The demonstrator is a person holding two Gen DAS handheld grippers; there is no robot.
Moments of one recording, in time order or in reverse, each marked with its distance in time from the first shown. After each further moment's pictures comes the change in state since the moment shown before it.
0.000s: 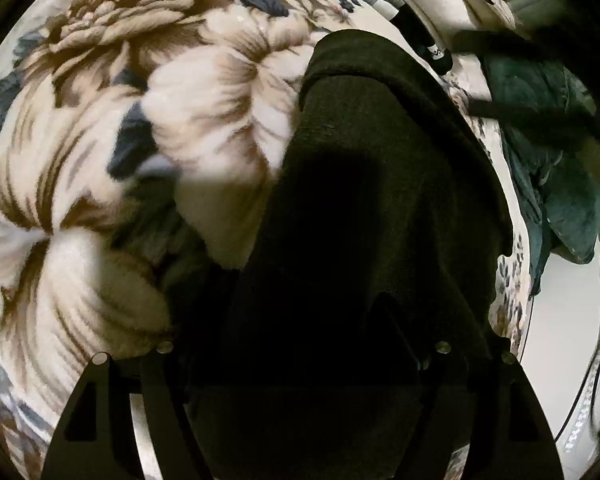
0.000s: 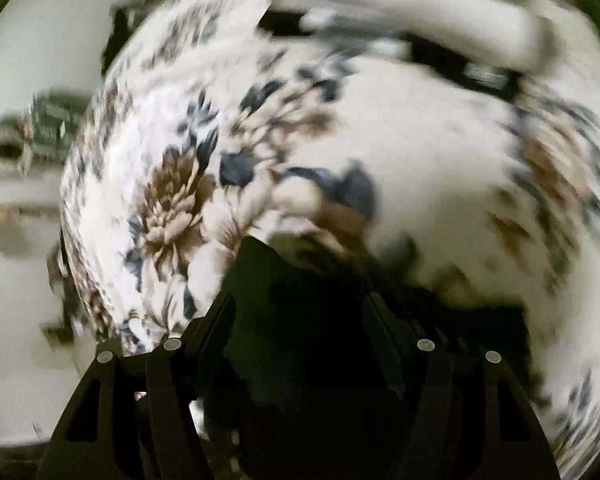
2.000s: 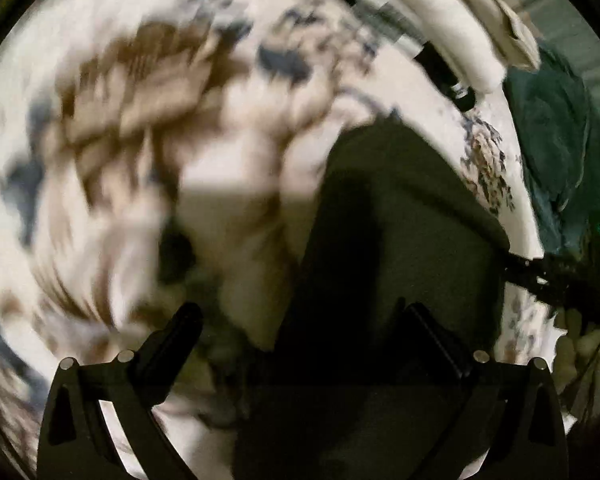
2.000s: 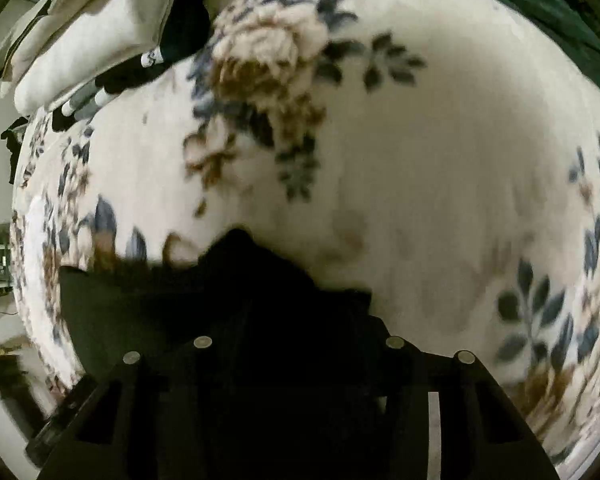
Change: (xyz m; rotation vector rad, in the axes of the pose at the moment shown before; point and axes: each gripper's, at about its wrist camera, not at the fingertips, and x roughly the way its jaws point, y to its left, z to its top) left arm -0.015 -0.001 0.048 0.043 -0.062 0.154; right arm -0.030 -0.214 -0.114 0.483 -0.135 -0.142
